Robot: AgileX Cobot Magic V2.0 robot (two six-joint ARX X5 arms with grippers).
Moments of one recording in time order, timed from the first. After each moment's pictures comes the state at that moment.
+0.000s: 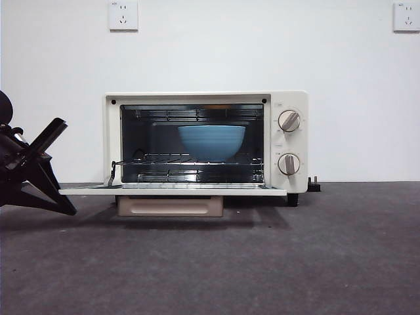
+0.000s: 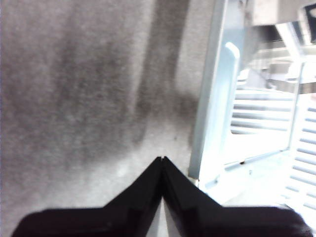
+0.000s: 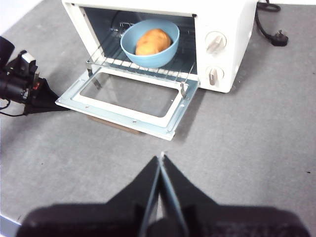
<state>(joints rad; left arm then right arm) 0.04 1.81 0.97 -0.34 0.83 -0.42 0.85 0.68 1.06 -0.93 0.32 0.33</state>
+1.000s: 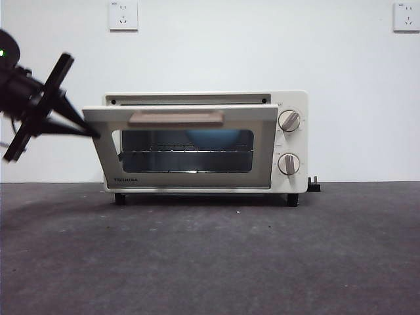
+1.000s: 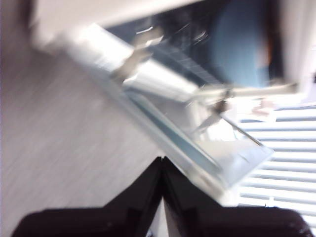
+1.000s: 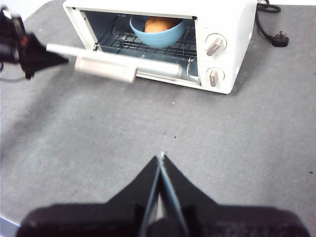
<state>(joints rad) 0.04 1.74 1.17 -0.27 0.93 -0.54 0.85 0.68 1.06 -0.93 0.32 0.35</state>
